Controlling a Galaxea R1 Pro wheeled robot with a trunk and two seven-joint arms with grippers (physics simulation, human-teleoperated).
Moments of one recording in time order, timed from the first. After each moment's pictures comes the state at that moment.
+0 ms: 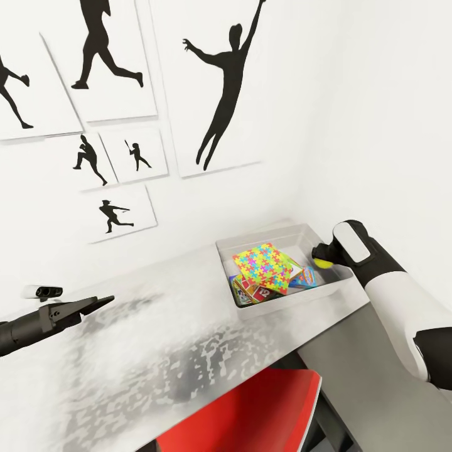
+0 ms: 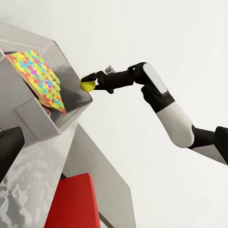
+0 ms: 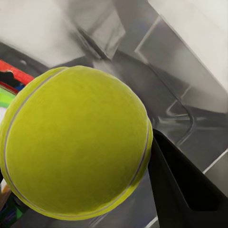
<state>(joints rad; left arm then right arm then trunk) -0.42 0.38 0.42 -1.38 0.37 1.02 -1.57 -1.22 -0.22 0.26 -0.69 -0.99 0.92 -0.80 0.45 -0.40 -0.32</state>
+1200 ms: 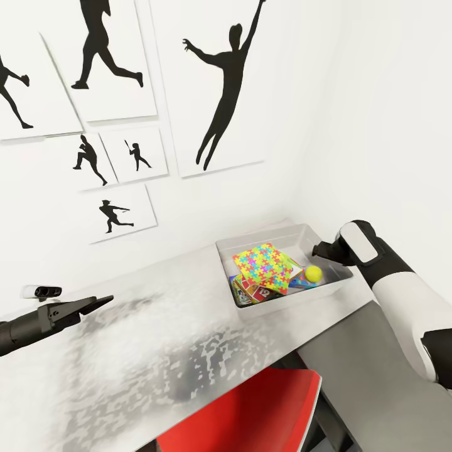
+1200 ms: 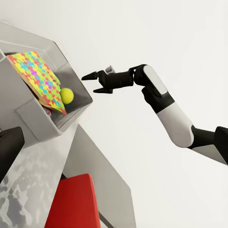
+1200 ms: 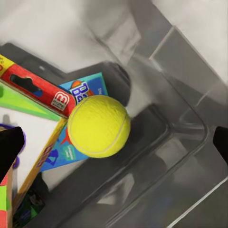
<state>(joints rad) -0.42 0.38 0.43 -1.38 0.37 1.02 -1.57 -1.22 -0.25 0.26 -0.69 -0.99 0.92 -0.68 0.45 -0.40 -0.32</state>
